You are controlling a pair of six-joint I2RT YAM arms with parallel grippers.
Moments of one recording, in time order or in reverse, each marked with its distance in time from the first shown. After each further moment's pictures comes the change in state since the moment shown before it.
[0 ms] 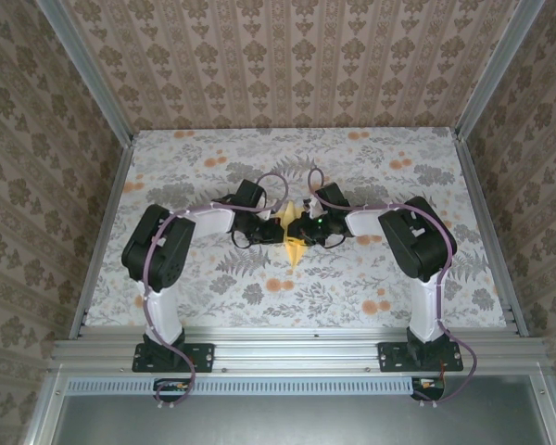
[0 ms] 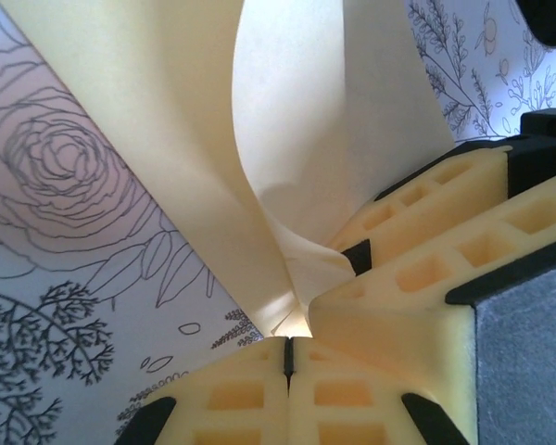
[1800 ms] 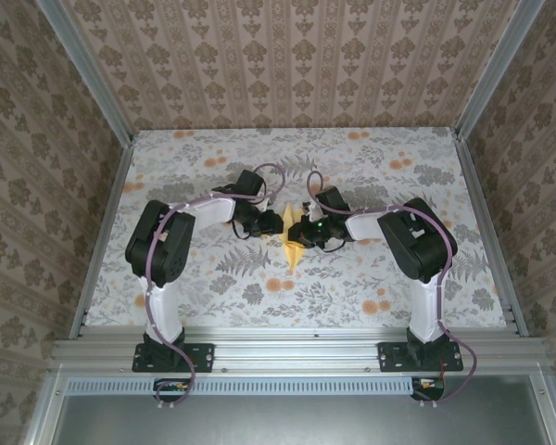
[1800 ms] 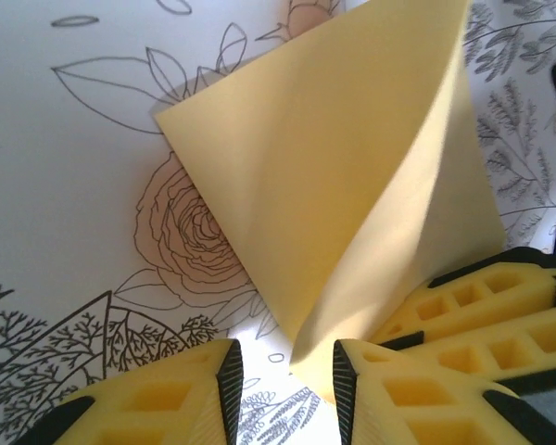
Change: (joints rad) left arm 0.028 0.040 0.136 -0.158 -0.113 -0.027; right arm 0.010 -0.011 -0.048 0.057 -0.002 -0.008
